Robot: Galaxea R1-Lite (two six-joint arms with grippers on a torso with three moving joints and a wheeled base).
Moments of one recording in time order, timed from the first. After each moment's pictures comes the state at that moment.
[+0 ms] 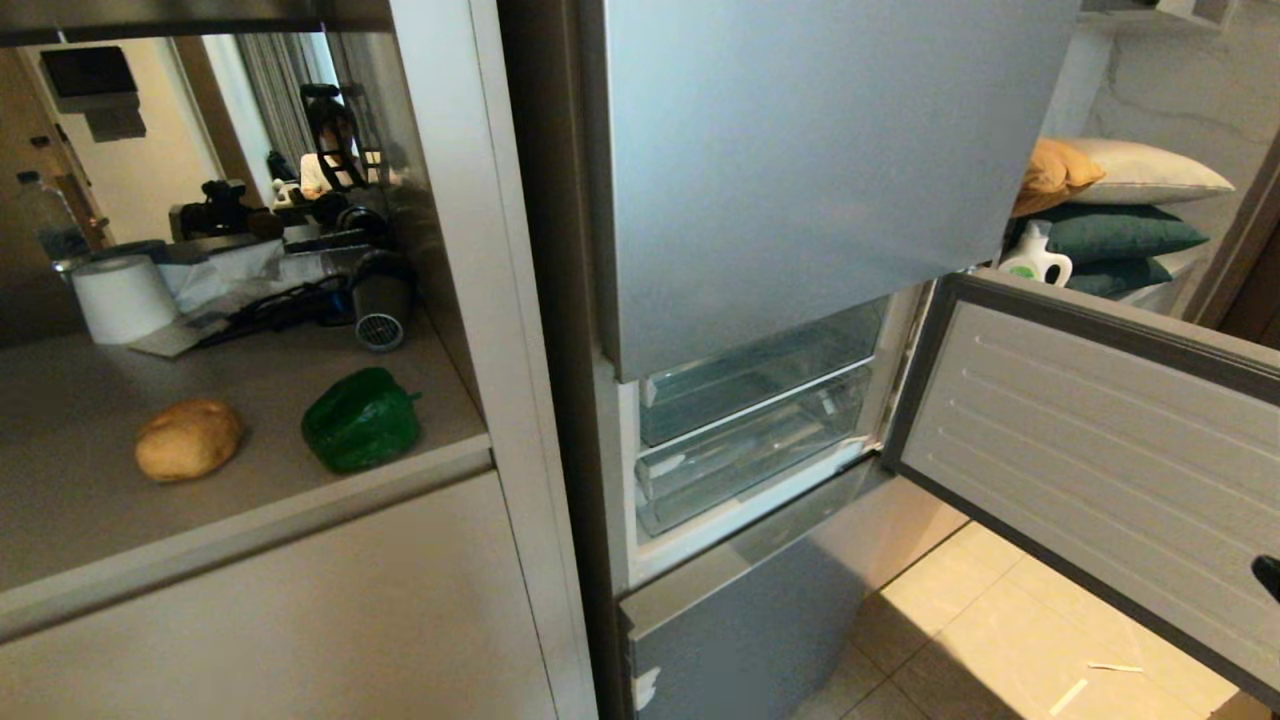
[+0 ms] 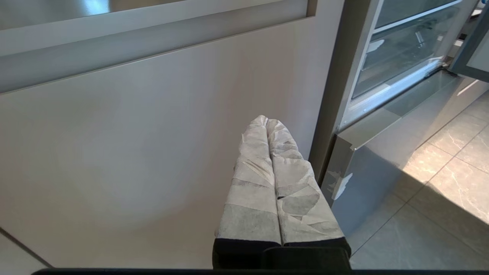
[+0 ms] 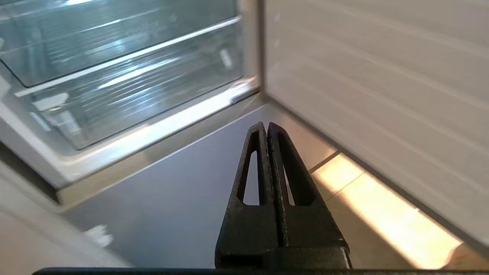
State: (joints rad) left arm -0.01 0.00 0.00 0.00 0.00 0.00; right arm -0.29 0.84 -0.03 -0.75 0.23 0.06
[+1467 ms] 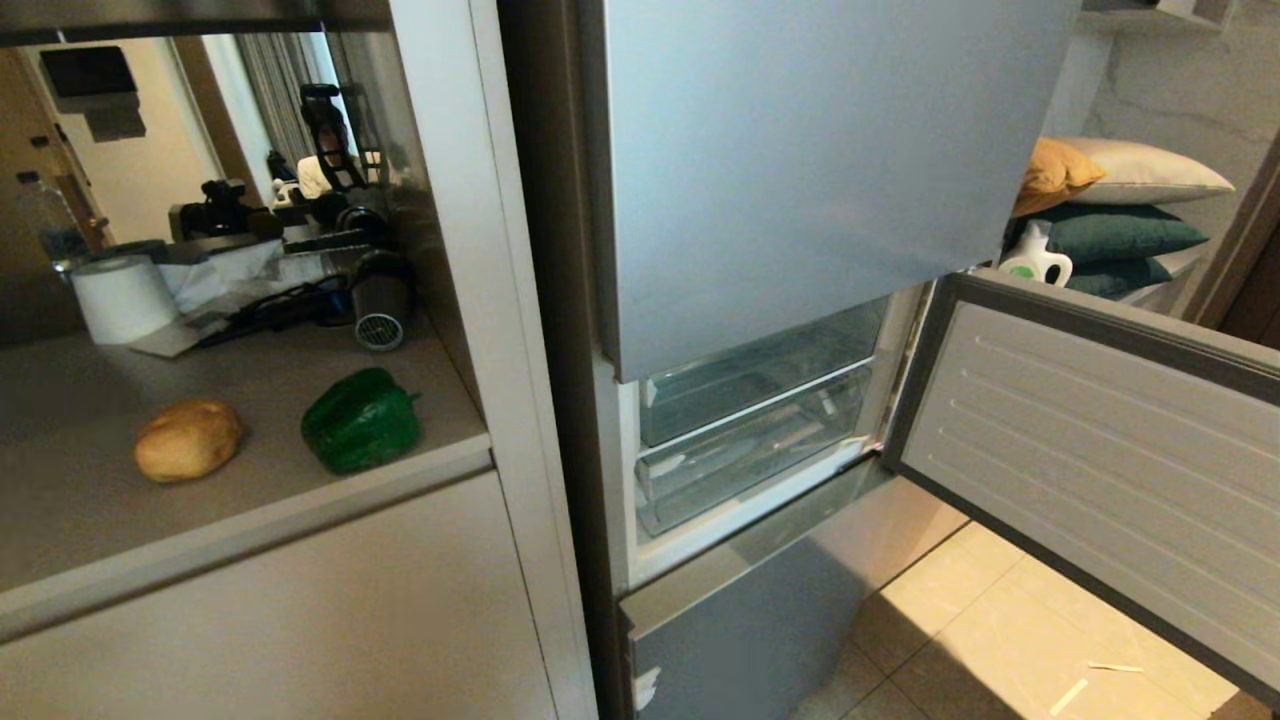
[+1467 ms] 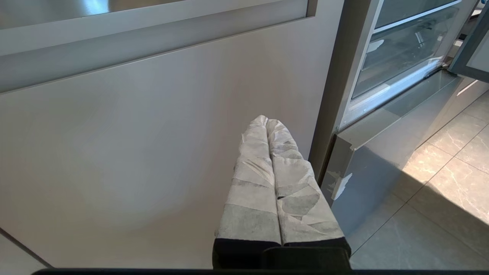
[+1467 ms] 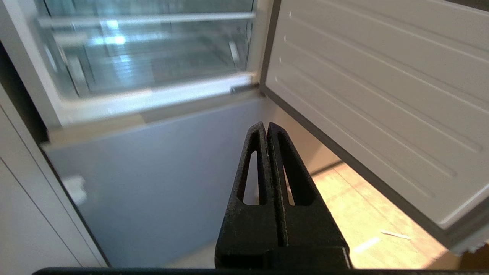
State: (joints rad) left arm -0.01 0.00 0.00 0.00 0.00 0.00; right arm -0.01 0.02 0.00 -0.08 0.01 -0.08
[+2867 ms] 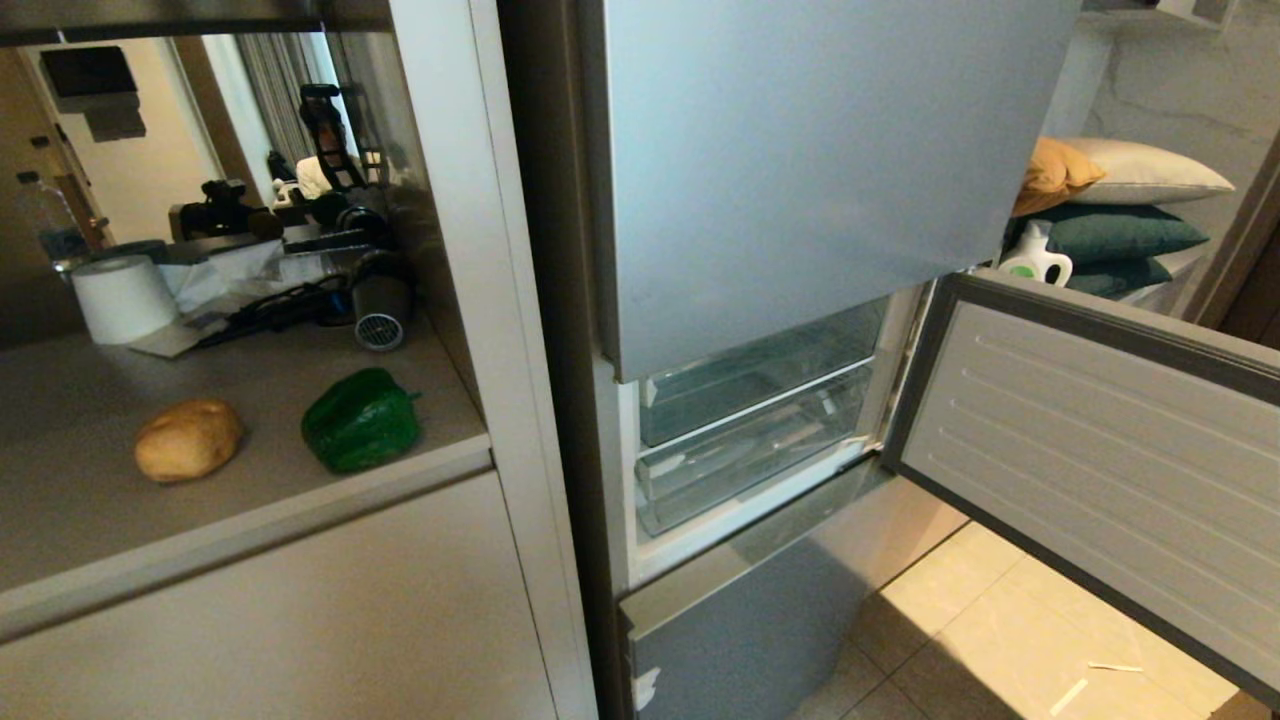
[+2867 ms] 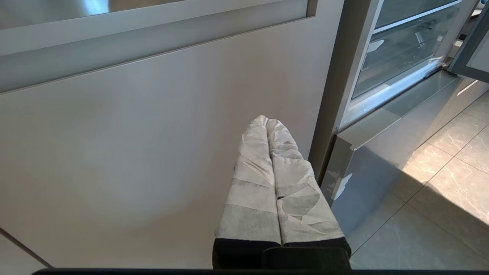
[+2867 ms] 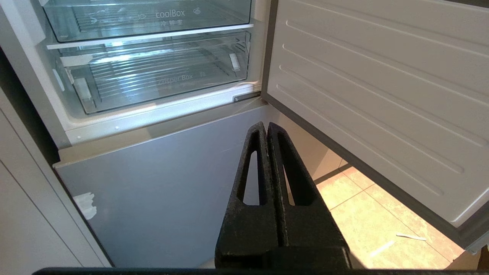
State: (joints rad) left arm -0.01 0.00 0.00 0.00 0.00 0.00; right arm -0.01 0.00 0.00 -0.08 0.00 -0.03
